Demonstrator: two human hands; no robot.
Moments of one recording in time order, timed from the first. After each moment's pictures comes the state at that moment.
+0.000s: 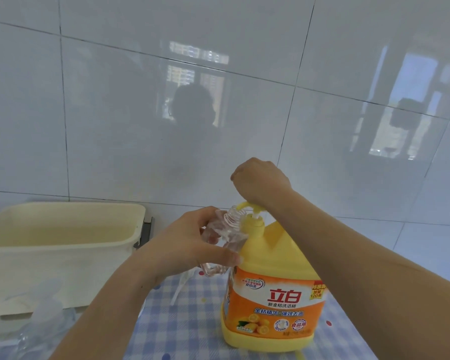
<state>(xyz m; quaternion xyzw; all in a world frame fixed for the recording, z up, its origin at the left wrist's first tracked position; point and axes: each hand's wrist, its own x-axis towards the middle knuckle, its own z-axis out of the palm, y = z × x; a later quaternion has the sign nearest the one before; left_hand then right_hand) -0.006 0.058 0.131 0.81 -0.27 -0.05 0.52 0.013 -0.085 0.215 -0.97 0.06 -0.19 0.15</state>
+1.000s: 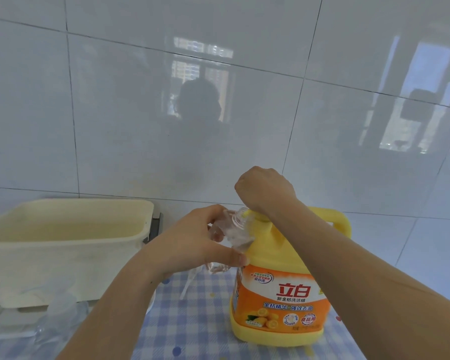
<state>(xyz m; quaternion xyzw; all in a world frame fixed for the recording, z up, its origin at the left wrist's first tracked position) -0.007 0.061 0.131 0.83 -0.26 -0.04 0.48 0.011 -0.082 0.198 -0.98 0.07 -0.15 0.14</state>
